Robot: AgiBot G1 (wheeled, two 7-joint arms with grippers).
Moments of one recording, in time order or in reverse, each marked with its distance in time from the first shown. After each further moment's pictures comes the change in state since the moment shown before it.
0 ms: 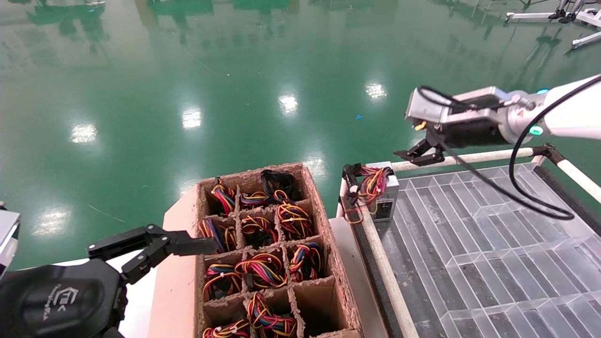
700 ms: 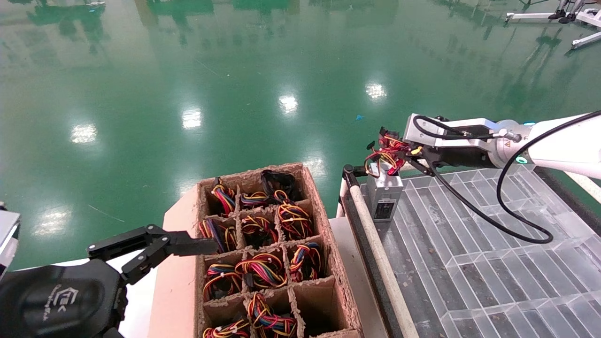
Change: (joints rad) left arm 0.000 0.000 -0.001 -0.001 0.001 0.000 -0.001; right arm -0.115 0.017 0.041 0.038 0.057 0.100 -0.104
